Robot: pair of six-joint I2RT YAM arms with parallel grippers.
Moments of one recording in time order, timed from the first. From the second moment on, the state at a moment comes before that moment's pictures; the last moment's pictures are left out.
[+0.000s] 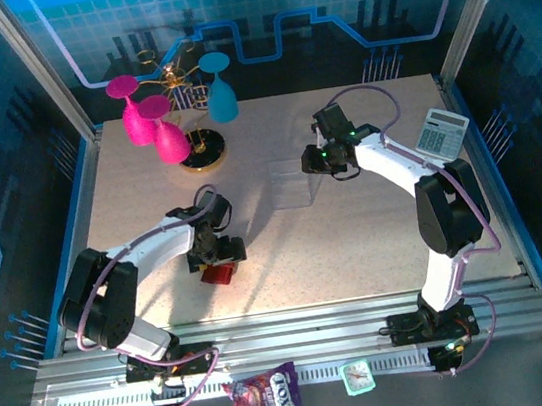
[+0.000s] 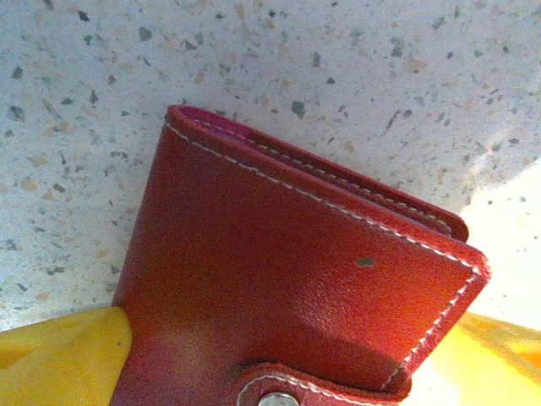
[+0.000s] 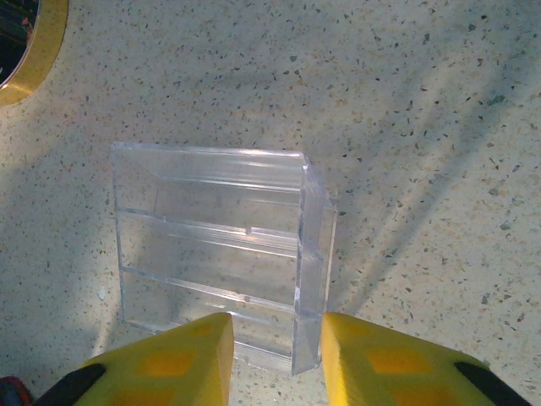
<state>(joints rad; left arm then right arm) -0.44 1.54 0.84 -0.75 0.05 -0.59 0.38 1.83 1.40 -0.57 -0.15 0.48</state>
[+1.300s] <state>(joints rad) -0.44 1.58 0.86 -0.76 0.06 -0.54 0.38 1.81 1.38 -0.57 -0.15 0.48</state>
